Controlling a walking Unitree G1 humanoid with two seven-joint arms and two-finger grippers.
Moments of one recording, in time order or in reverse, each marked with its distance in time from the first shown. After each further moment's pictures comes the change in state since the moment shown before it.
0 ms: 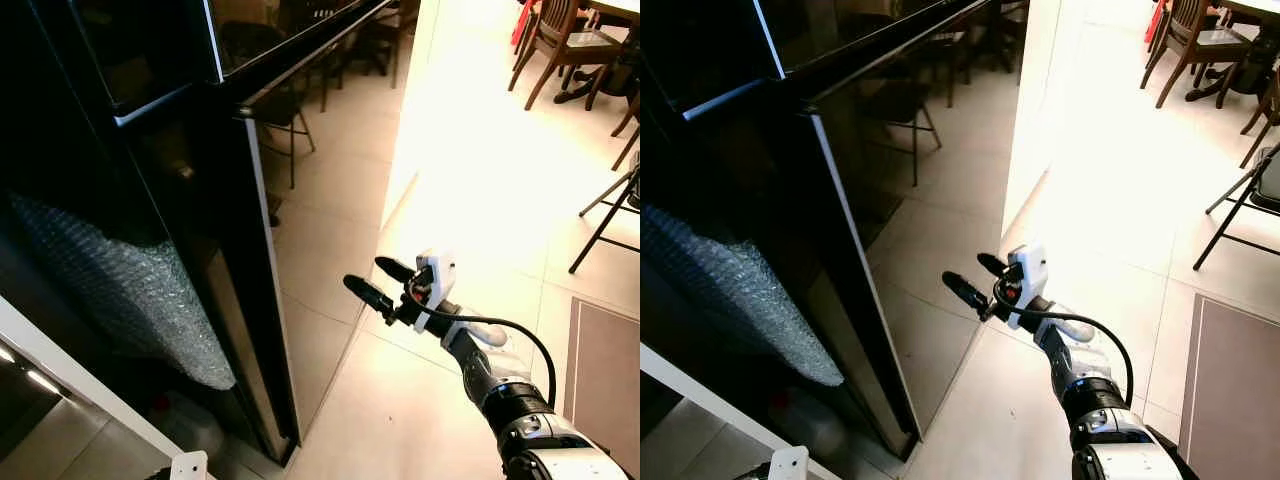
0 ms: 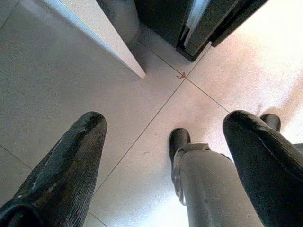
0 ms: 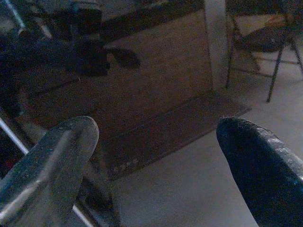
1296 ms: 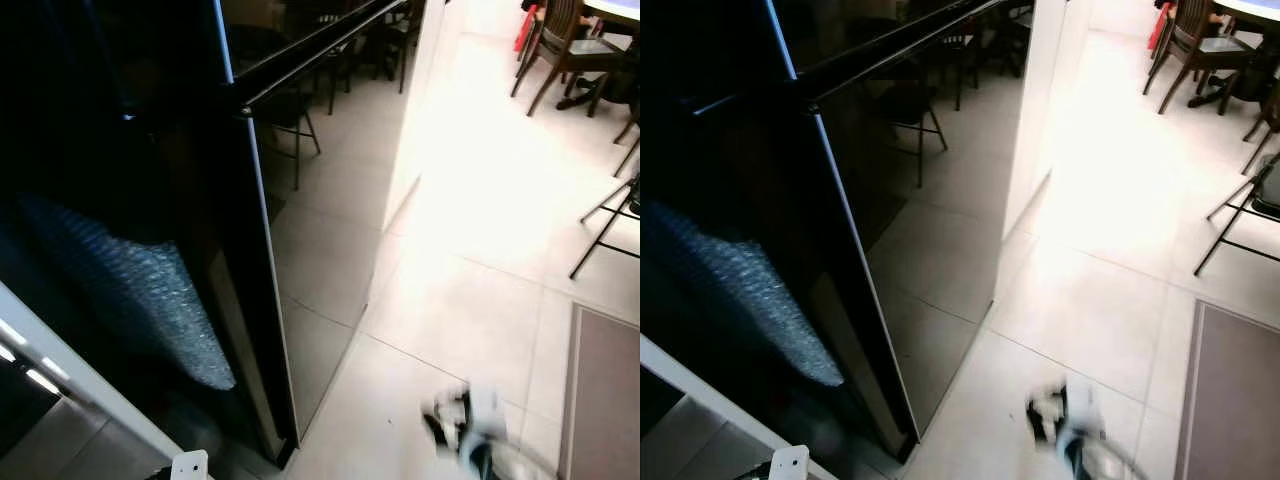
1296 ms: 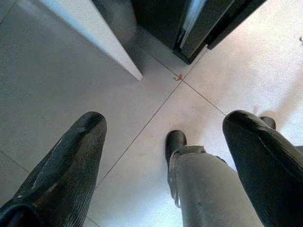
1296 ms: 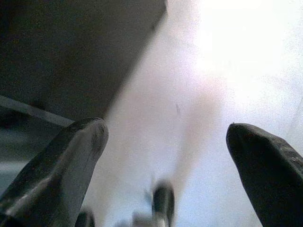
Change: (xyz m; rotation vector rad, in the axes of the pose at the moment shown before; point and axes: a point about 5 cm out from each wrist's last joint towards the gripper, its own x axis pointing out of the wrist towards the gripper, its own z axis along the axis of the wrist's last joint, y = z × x) left arm 0.000 -0.002 0.000 -0.010 -0.002 -0.001; right arm -0.138 0.003 -0.162 0.238 0.577 -0.838
